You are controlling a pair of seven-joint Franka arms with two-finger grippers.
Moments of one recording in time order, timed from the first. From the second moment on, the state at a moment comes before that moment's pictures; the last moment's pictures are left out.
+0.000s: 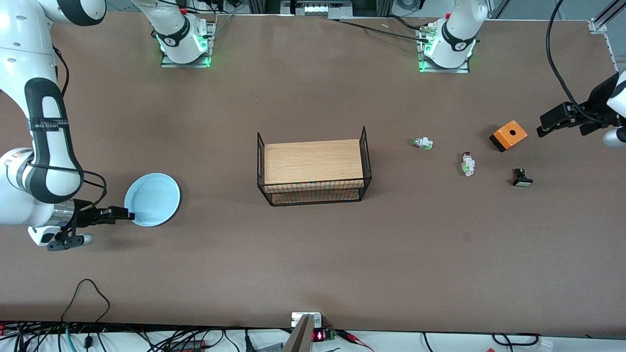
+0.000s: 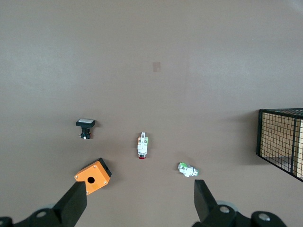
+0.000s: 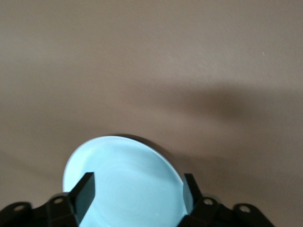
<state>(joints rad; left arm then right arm) 0.06 0.05 -0.04 -1.54 -0.02 1.58 -0.05 -0.17 0.77 0.01 -1.34 0.29 1.98 -0.45</state>
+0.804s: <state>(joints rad) 0.06 0.05 -0.04 -1.54 -0.02 1.57 -0.05 -0.10 0.60 0.01 -1.15 0.20 1.64 -0.24</state>
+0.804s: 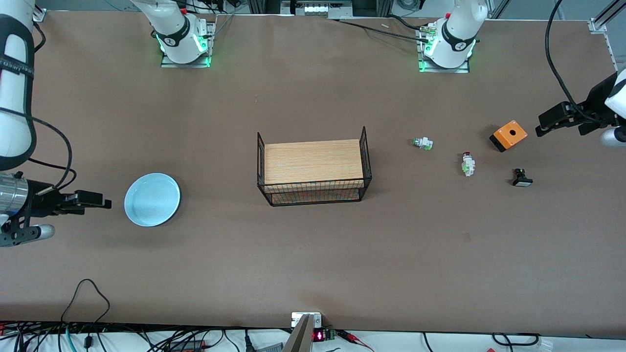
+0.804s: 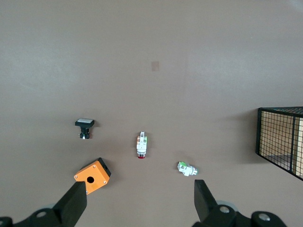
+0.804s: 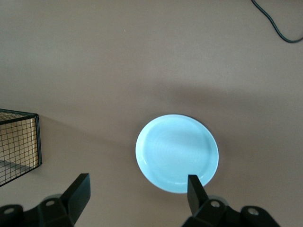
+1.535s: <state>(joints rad) 0.06 0.05 -0.04 -1.54 -0.02 1.57 -0.05 -0.03 0.43 0.01 -1.14 -0.03 1.38 -0.16</state>
